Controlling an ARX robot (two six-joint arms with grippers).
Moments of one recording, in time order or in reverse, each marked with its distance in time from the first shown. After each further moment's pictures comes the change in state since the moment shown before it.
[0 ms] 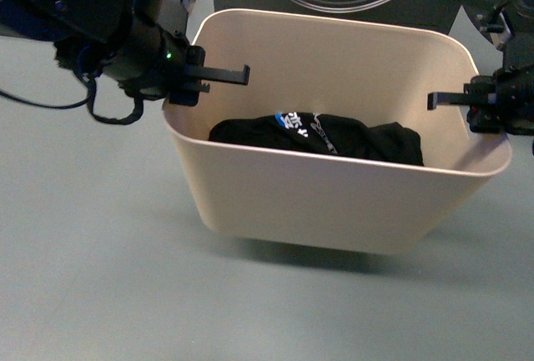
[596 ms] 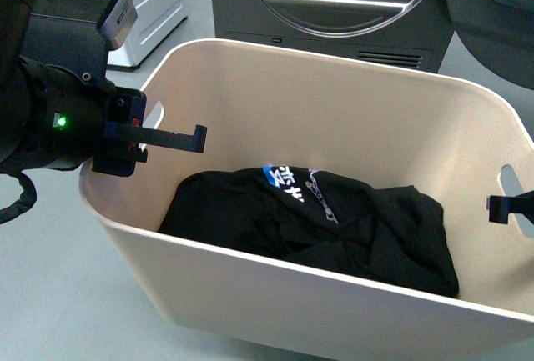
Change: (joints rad) left arm -0.064 -0.455 -0.473 0.063 -0.052 -0.003; right arm 0.090 -0.526 -0.584 0.109 -0.025 0.075
